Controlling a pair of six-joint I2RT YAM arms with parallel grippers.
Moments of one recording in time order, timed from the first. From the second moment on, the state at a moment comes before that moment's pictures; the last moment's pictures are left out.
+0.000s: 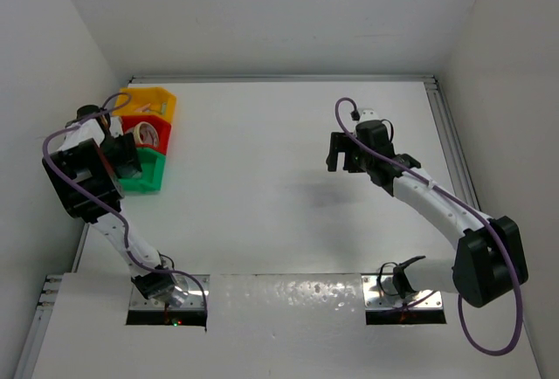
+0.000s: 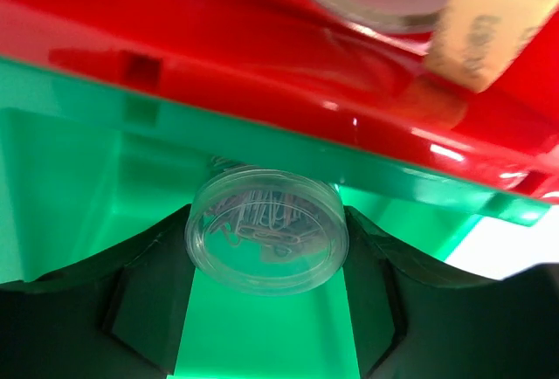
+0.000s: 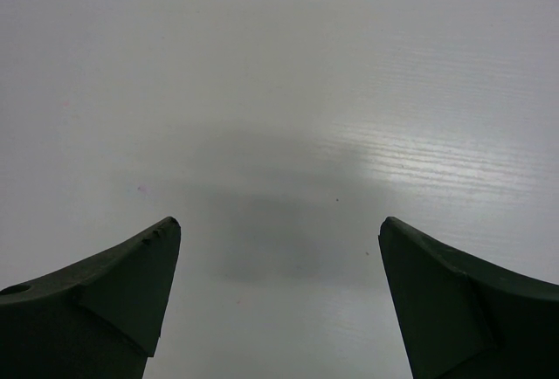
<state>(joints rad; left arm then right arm) 0.51 1.95 1.43 -0.80 0.09 0.13 0.40 1.30 0.83 -0.24 0.10 0.31</state>
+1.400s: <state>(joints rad) -0.39 1.79 1.36 -0.89 -0.01 0.26 0.16 1.04 0.68 -0.61 0.42 0.50</state>
